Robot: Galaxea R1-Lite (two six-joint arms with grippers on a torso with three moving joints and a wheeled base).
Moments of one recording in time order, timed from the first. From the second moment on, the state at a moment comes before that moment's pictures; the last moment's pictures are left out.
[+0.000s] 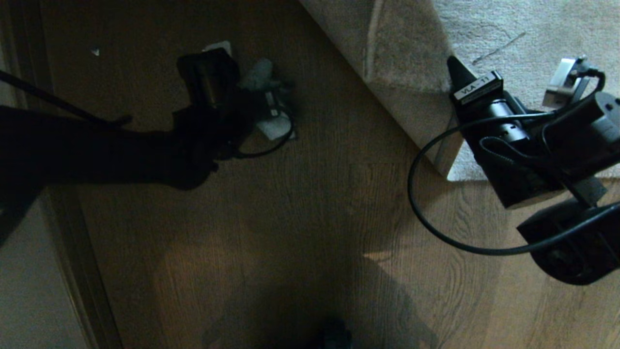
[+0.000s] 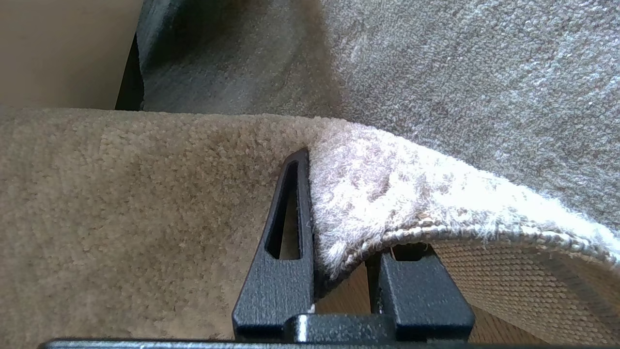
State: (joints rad) left arm -0.43 2.01 -1.48 -0.62 0.36 -0.21; right arm 0.42 1.78 -0.83 -1.52 -0.28 0.69
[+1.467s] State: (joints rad) left arm -0.02 1.22 -0.37 -0.69 0.15 -0.19; right arm 0.43 1.77 -0.78 -1.52 -0.28 0.68
